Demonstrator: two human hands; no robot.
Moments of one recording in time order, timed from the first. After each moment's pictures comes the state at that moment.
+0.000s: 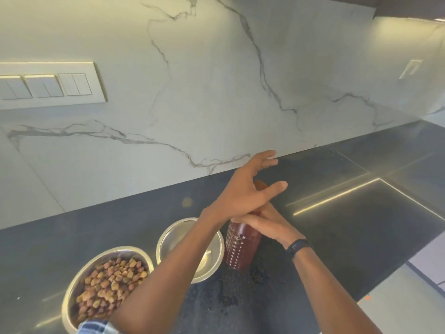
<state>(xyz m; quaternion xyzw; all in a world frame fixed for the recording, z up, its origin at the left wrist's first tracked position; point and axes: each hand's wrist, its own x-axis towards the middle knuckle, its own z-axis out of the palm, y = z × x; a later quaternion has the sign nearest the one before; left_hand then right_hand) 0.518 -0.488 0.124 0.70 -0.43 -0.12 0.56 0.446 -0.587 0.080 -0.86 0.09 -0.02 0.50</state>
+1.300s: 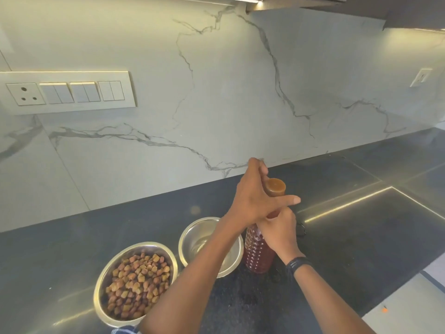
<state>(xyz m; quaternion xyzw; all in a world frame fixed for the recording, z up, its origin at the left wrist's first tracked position) 0.506 -0.455 0.114 0.72 -0.35 -0.04 0.59 0.446 -0.540 0.040 -0.81 0.23 -0.29 0.46</state>
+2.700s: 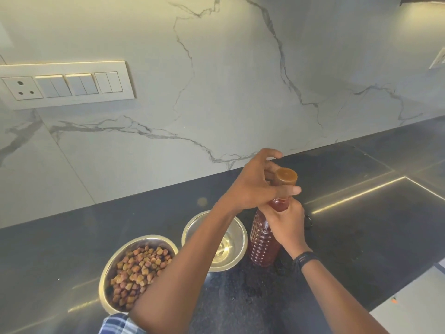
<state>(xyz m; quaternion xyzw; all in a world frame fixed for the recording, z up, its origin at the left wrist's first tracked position) 0.519 -0.452 0.129 0.70 -0.39 -0.17 0.57 0.447 -0.550 0.029 -0.79 0.21 -0.34 0.47</state>
